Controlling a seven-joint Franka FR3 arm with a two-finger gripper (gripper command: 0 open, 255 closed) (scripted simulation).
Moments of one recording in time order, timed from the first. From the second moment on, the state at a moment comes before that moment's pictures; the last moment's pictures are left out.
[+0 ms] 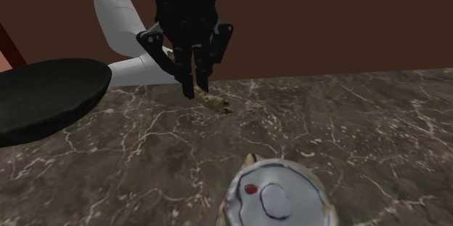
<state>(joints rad) 0.00 -0.94 0.07 -2.42 -0.01 1.61 -0.04</state>
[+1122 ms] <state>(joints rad) -0.01 -0.84 0.07 -2.16 -0.02 1.45 -0.05</state>
